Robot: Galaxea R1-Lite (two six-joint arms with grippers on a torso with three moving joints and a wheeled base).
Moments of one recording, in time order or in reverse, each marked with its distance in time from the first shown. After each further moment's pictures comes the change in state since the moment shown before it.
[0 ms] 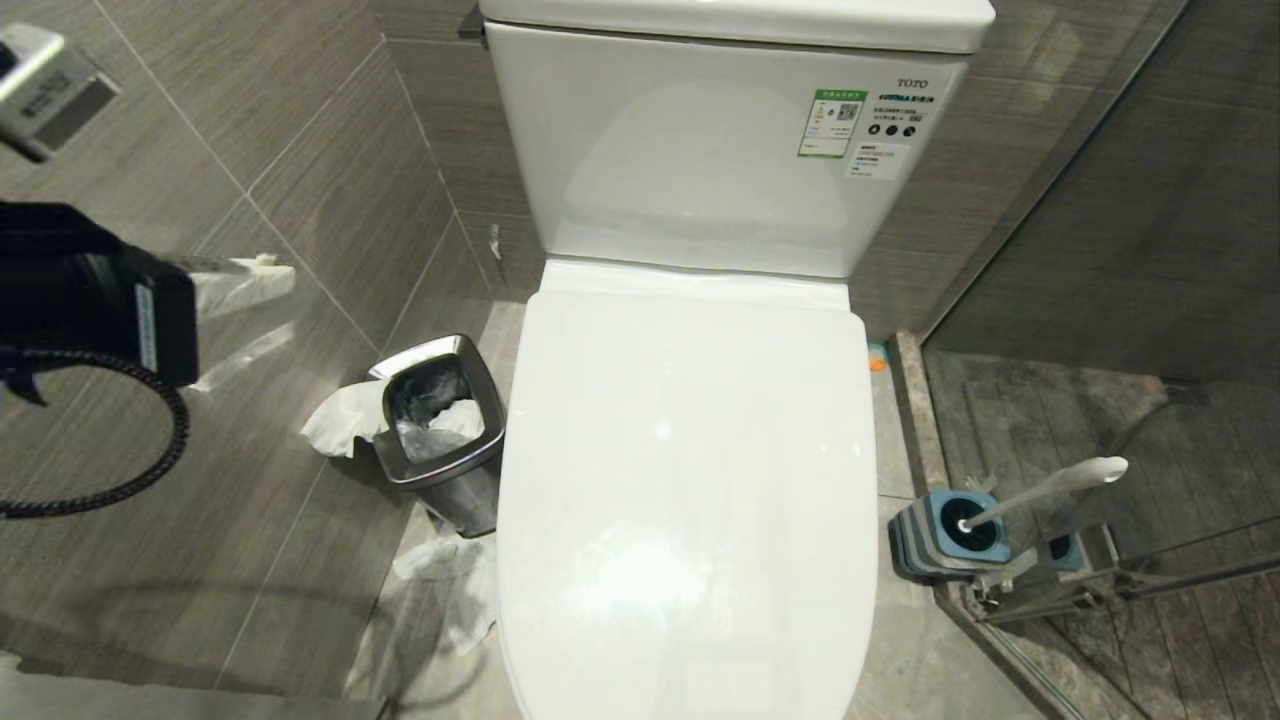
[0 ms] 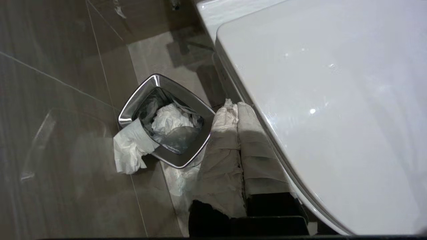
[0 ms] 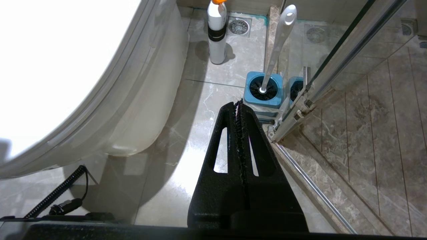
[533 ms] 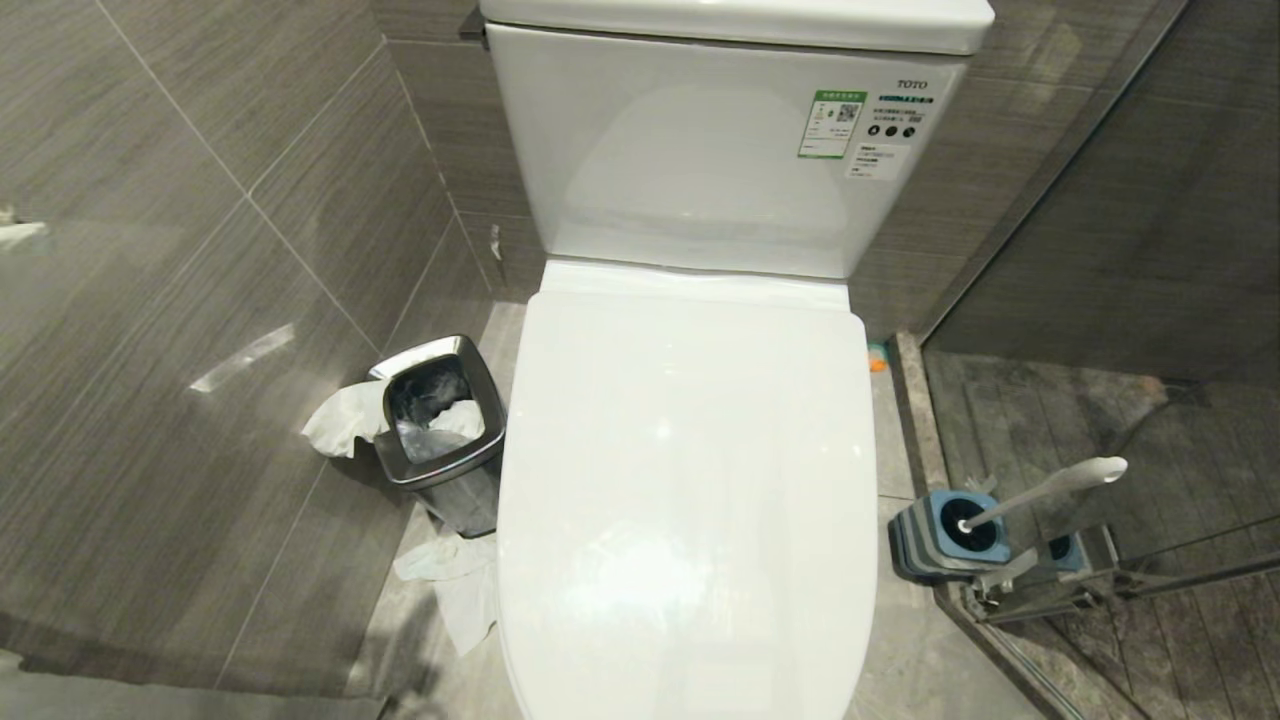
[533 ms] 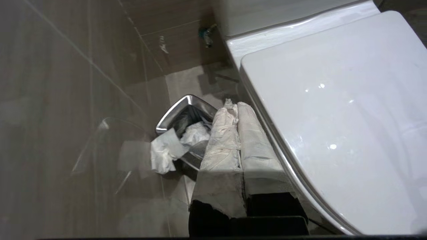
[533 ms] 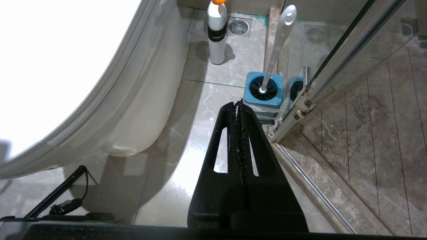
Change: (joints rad) left arm 0.128 -0.296 0.089 0.013 -0.065 -0.004; right arm 0.000 0.000 0.000 0.000 -0.001 0.000
